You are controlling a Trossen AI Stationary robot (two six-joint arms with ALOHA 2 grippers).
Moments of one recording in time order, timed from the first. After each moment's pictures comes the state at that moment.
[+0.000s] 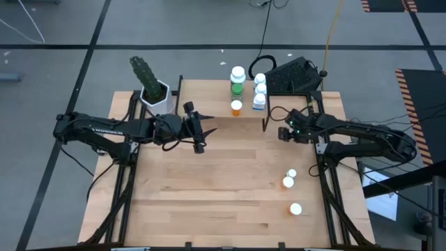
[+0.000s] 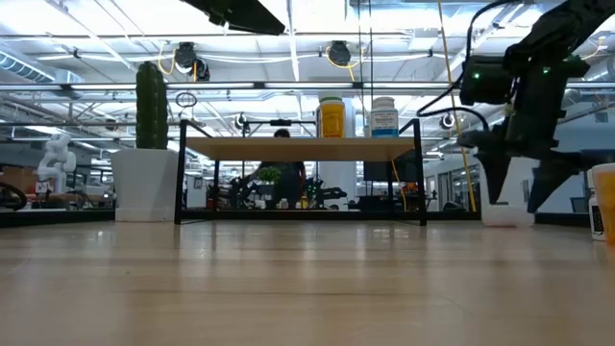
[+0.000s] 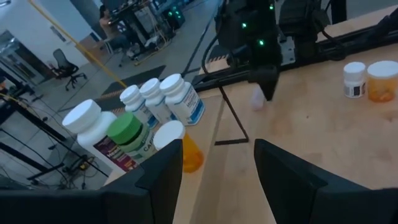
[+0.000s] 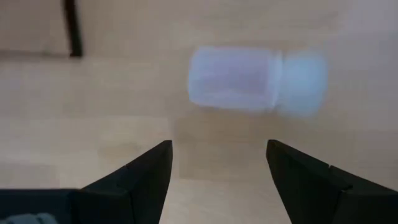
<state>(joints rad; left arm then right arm) -0.01 1.24 0.97 -0.02 -0.39 0.37 -0.55 1.03 0.49 -0.75 -0.02 1.09</state>
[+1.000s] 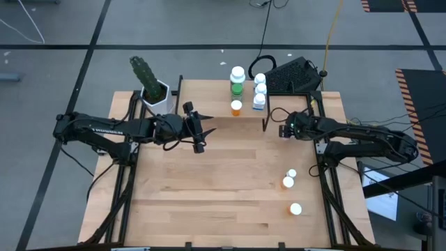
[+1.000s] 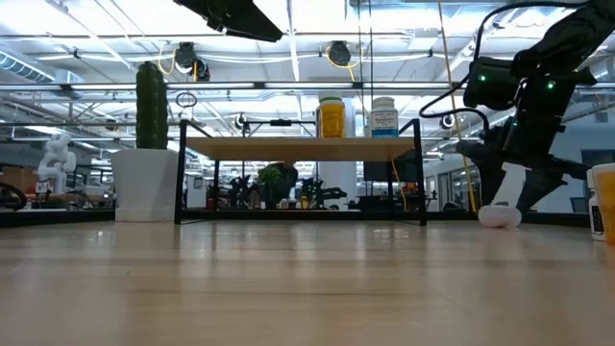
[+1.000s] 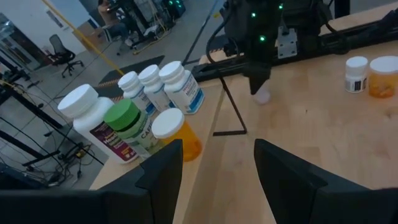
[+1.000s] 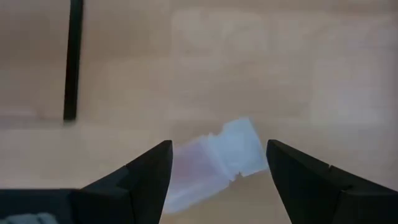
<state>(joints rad) 0.00 1.24 0.97 -0.06 -0.39 0.32 -0.52 1.01 0.40 -0.57 0.22 1.01</state>
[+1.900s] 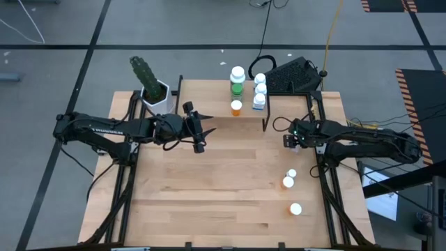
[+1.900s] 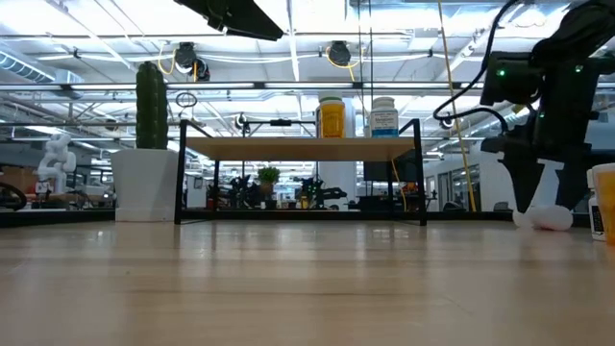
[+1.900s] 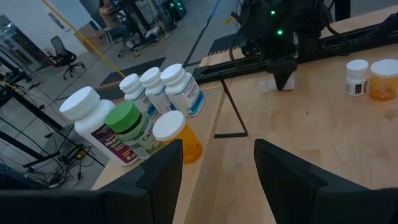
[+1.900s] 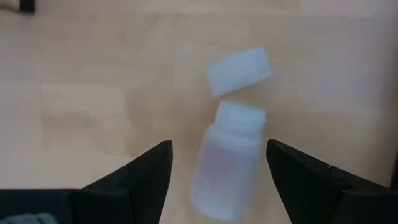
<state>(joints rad) 0.00 1.24 0.97 -0.05 -0.39 0.32 -0.42 0.91 0.40 -0.82 0.07 1.10</state>
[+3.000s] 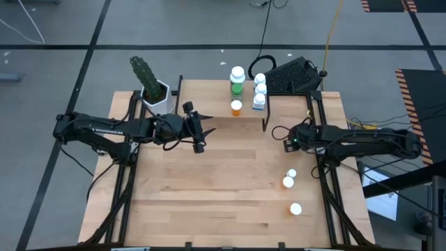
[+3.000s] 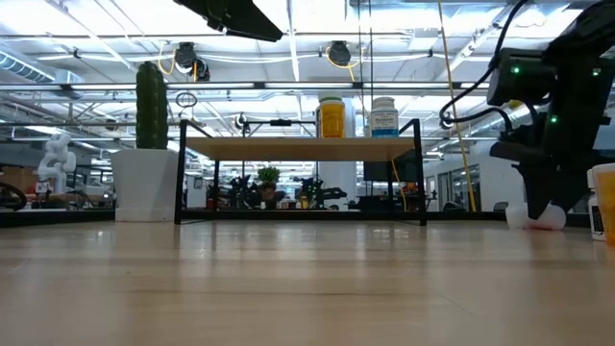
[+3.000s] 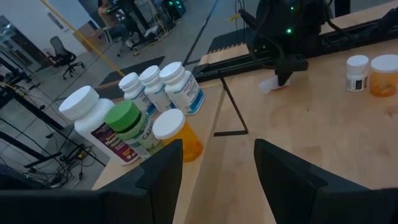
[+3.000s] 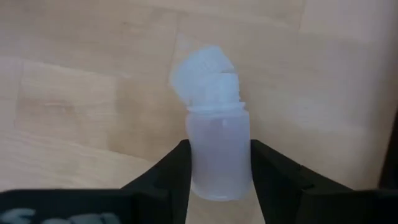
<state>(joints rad) 0.00 1.24 0.97 -0.06 -0.39 0.33 -0.28 0.91 0.35 -0.81 0.23 1.06</state>
